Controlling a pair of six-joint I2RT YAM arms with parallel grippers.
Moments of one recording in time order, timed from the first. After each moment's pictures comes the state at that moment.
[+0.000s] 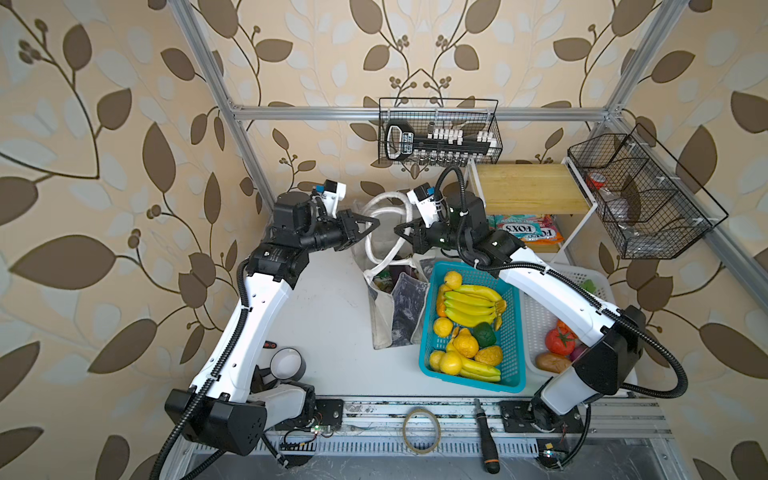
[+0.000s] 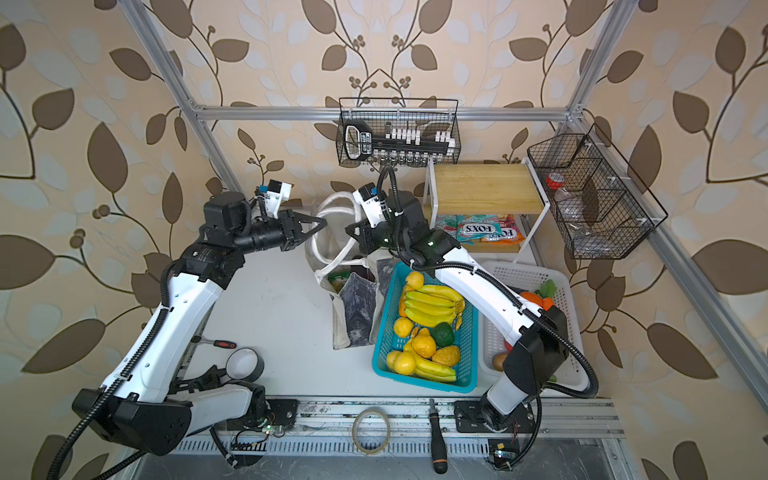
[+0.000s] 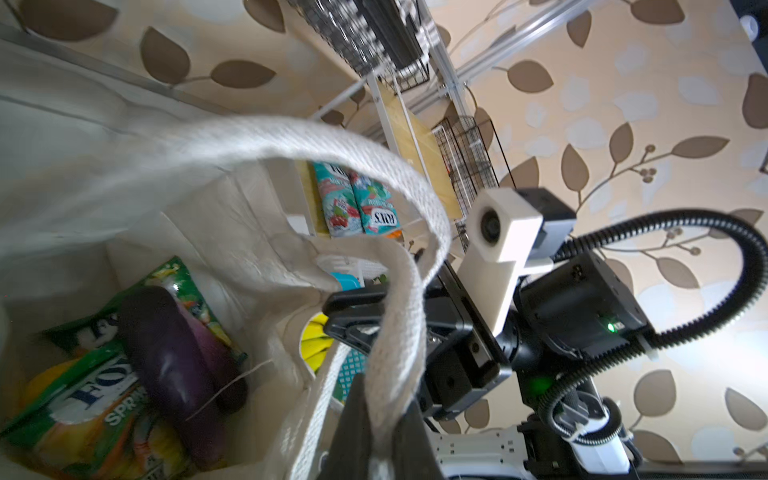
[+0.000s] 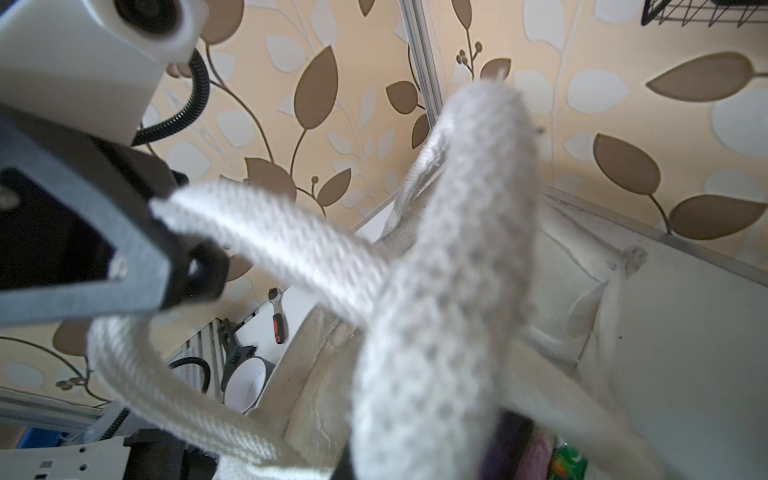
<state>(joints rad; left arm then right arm) -0.22 1.23 1.38 -0.48 0.81 -0.75 0.65 1.62 1.58 -0.31 -0.33 0.23</state>
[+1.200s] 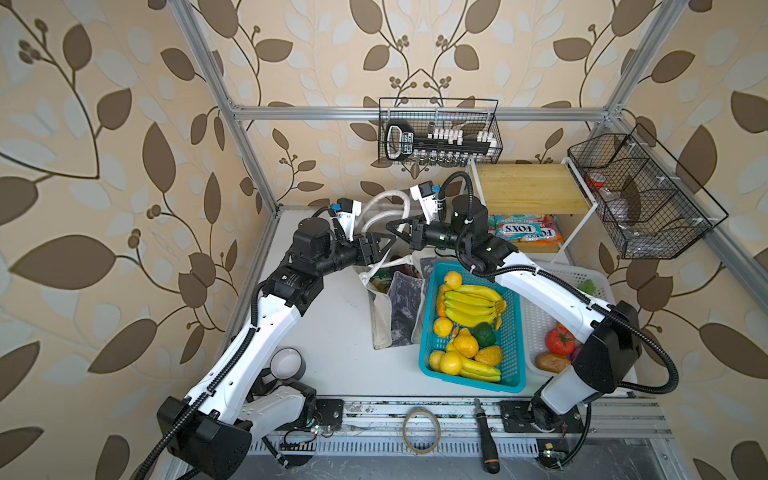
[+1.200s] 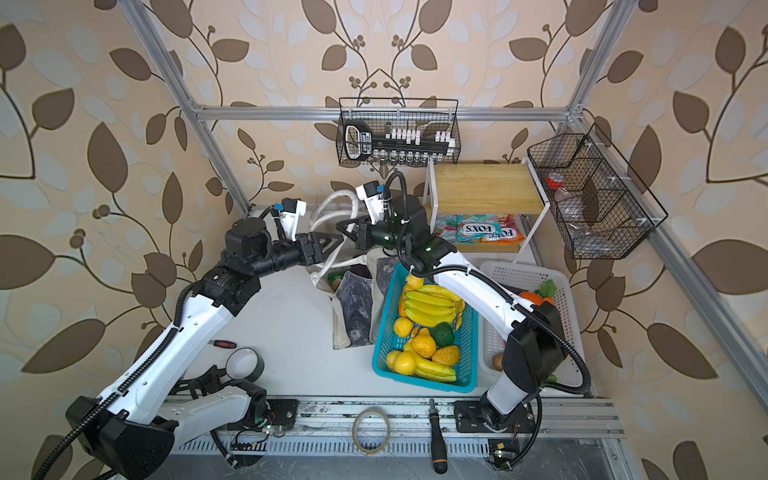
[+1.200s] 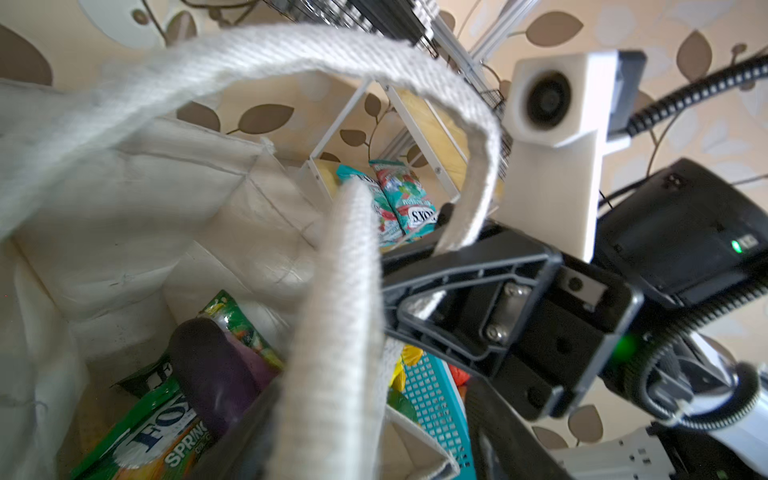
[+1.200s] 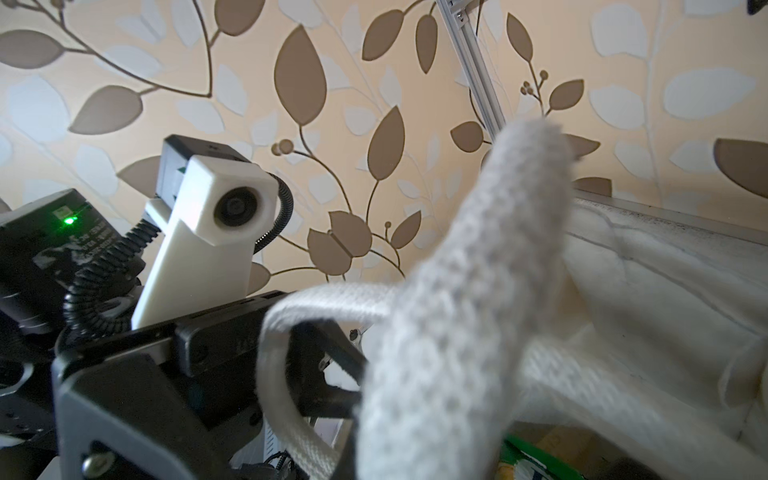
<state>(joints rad) -0.34 1.11 1.14 -0.28 0.57 -0.58 0.63 1.63 1.46 0.04 -0.52 0.49</state>
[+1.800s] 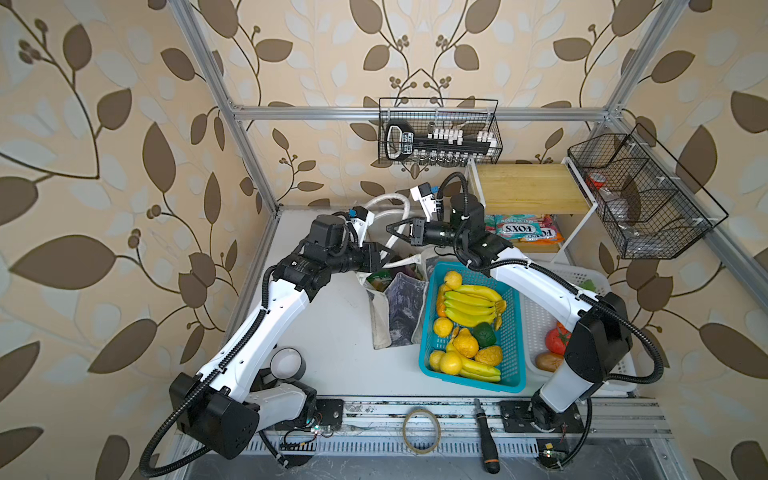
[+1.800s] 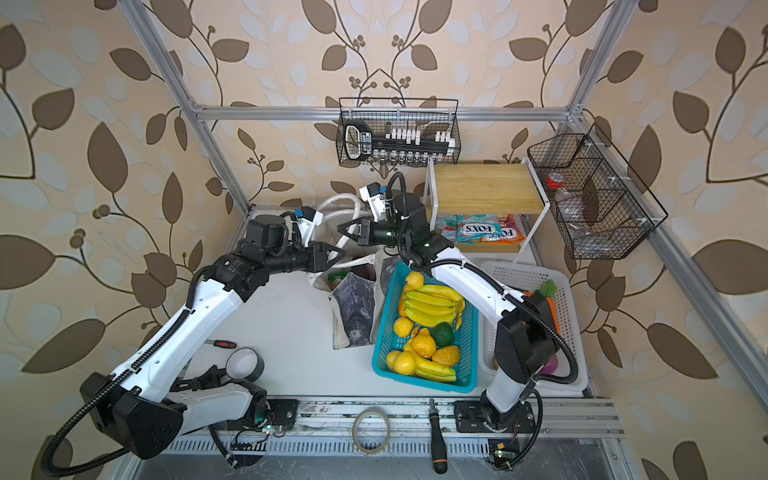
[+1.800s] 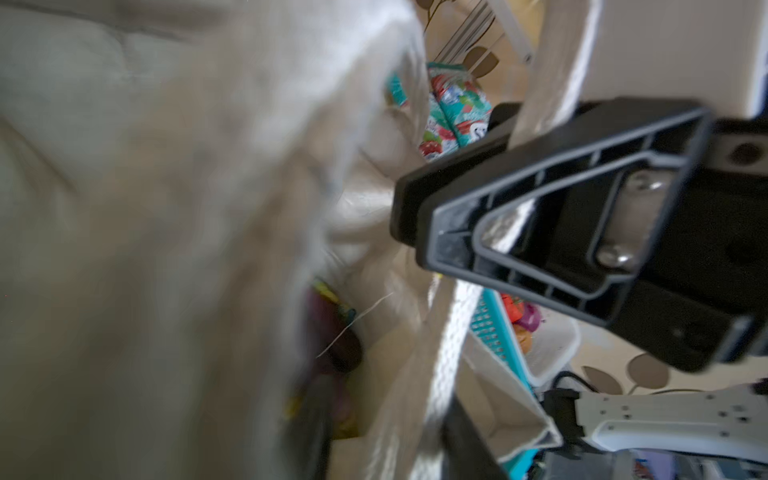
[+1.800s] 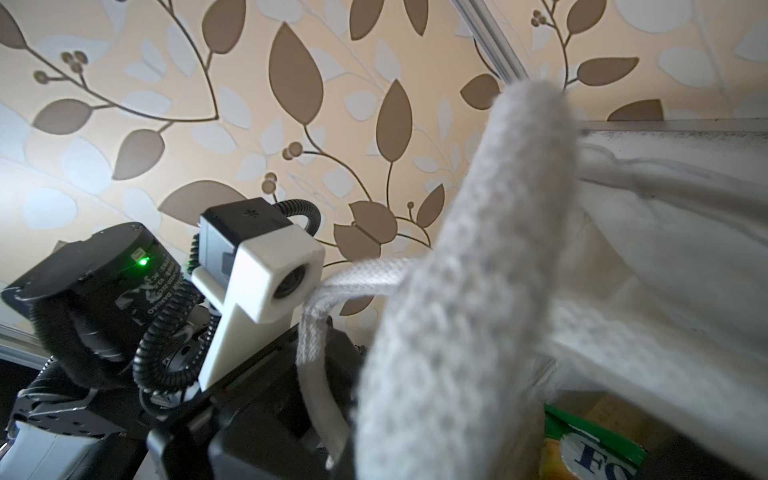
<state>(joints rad) -0.38 1.22 1.23 -0.58 0.47 -0.37 0.59 1.69 1.47 0.06 -0.64 0.68</state>
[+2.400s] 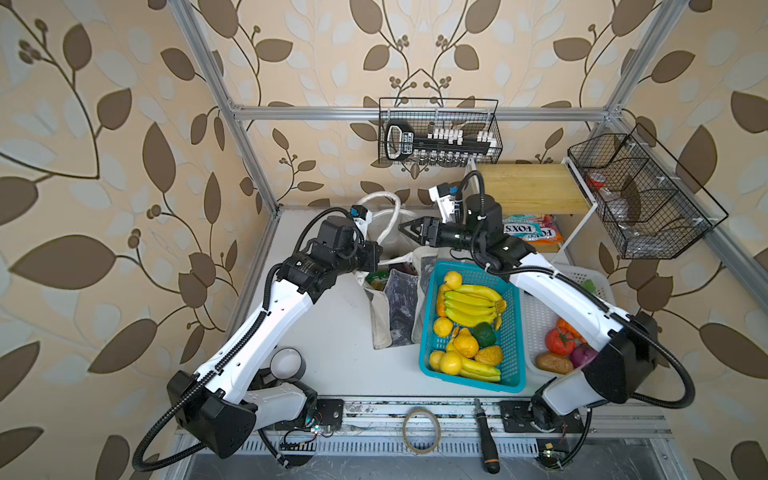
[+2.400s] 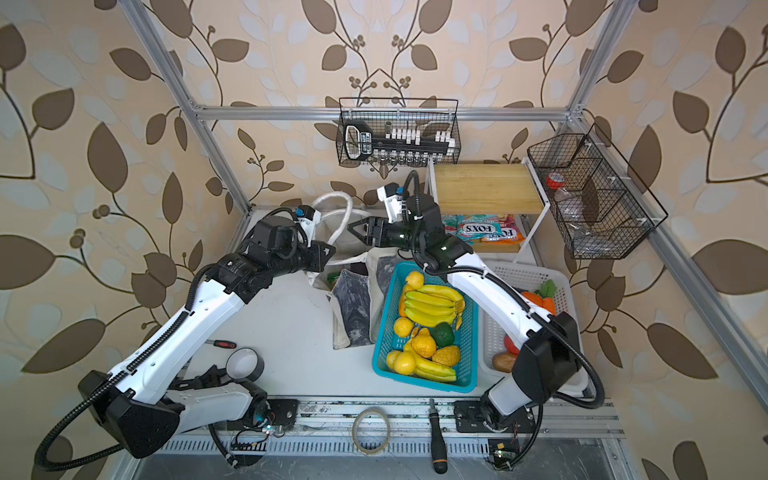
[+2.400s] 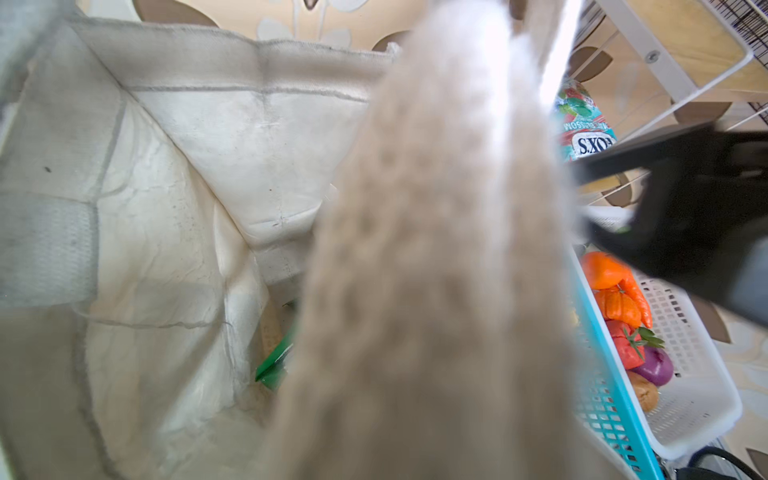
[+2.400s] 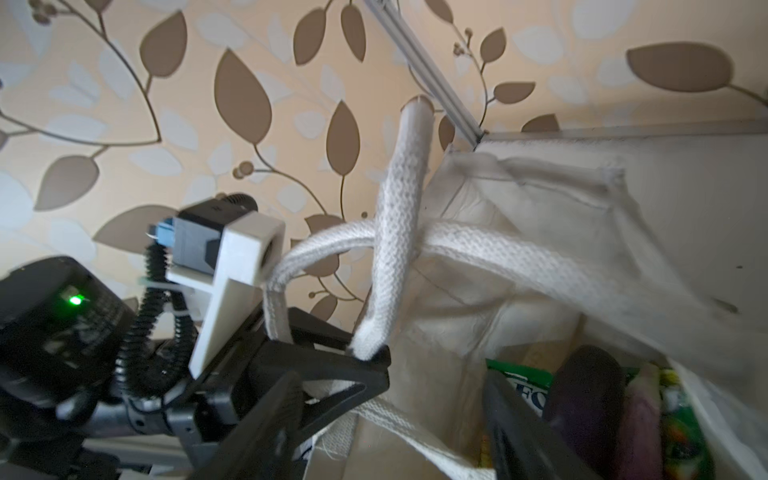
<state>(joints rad) -0.46 1.22 1.27 -0.64 0.13 -0.34 0.56 1.51 1.42 -0.14 -0.46 0.63</state>
